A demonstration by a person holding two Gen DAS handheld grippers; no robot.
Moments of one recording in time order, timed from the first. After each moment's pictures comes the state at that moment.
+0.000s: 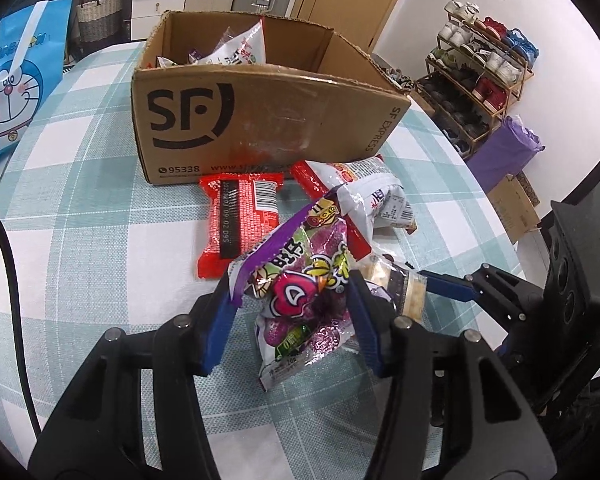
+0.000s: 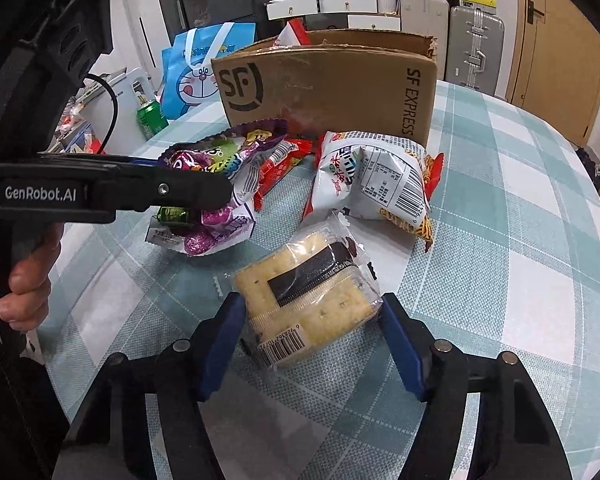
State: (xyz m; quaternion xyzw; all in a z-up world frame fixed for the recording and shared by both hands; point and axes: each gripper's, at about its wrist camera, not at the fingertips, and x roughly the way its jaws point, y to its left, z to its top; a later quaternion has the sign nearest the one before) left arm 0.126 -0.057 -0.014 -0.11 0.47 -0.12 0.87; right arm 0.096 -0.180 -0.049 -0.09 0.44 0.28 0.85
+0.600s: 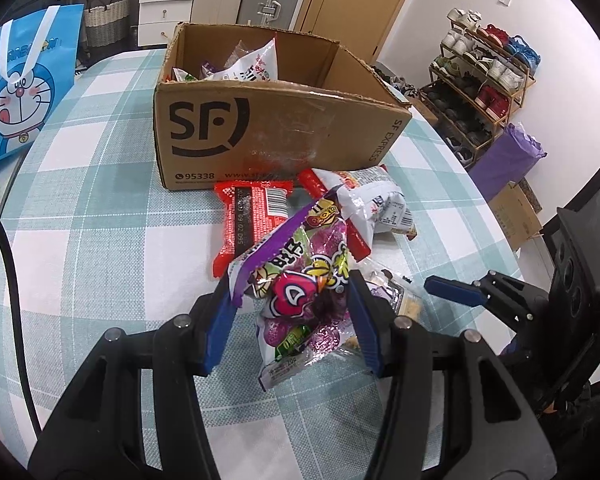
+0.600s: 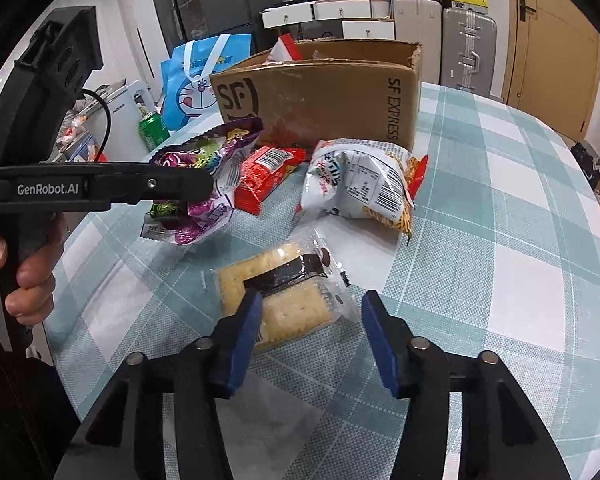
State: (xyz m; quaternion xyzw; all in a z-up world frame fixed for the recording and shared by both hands) left arm 0.115 -0.043 -0.004 -0.11 0.46 -0.11 0.87; right arm 0.091 -0.191 -0.040 -0.08 0.43 0.28 0.85
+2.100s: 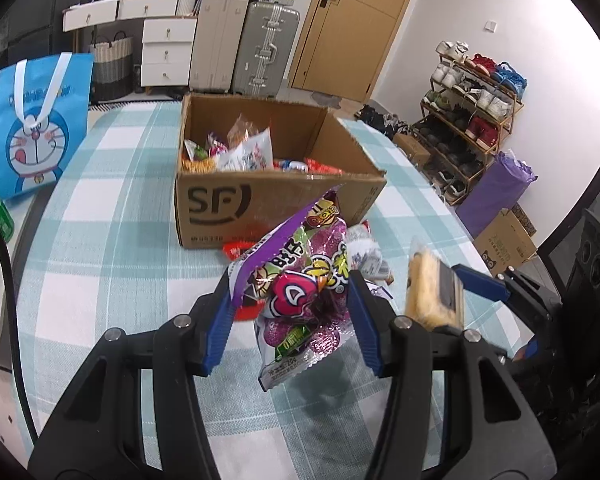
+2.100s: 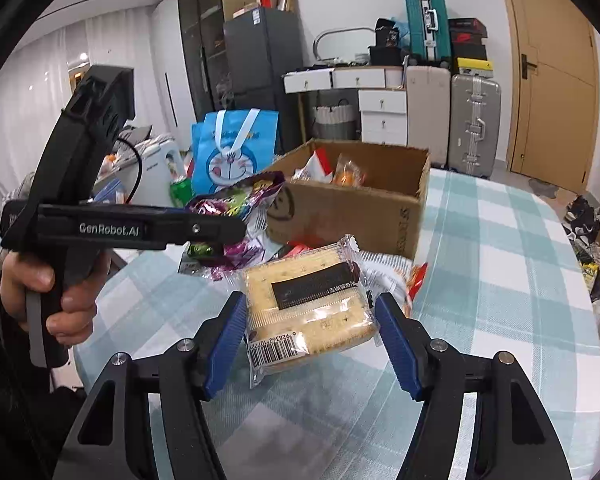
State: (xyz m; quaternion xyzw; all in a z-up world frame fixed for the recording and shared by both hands) left arm 0.094 -0.030 0.058 -0.11 0.38 -0.11 0.91; right arm 0.064 -0.195 0.035 -0.06 0.31 0.31 0.90
